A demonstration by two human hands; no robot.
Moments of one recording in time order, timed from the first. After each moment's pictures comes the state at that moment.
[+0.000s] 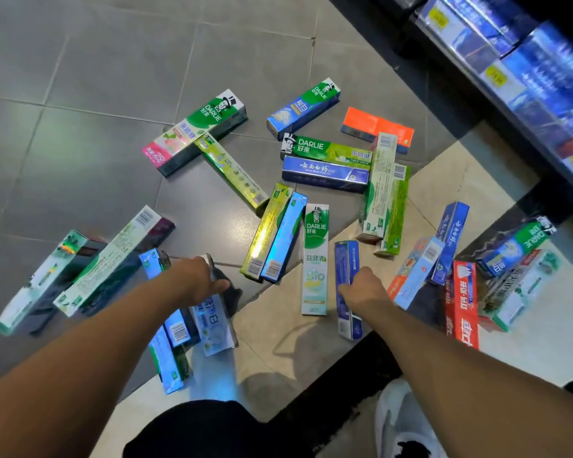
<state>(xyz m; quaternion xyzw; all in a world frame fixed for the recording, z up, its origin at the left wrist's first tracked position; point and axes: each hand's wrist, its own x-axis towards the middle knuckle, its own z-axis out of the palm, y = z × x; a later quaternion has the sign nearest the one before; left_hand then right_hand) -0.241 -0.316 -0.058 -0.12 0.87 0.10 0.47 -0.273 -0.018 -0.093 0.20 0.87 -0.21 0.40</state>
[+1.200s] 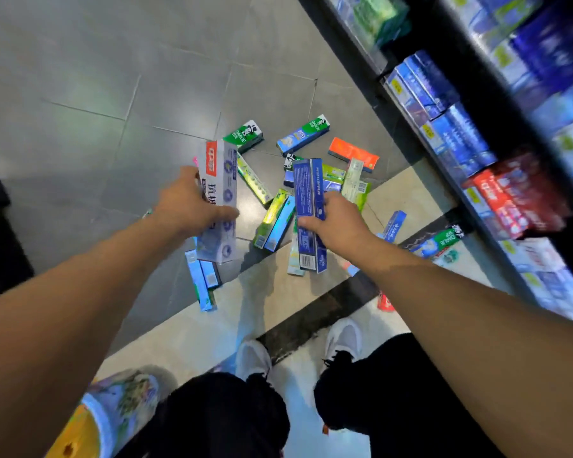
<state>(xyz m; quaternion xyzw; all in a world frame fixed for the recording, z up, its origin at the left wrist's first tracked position) -0.258 -0.298 0.265 -0.35 0.82 0.40 0.18 -0.312 -0.060 0.252 -0.01 0.88 -0.34 0.34</state>
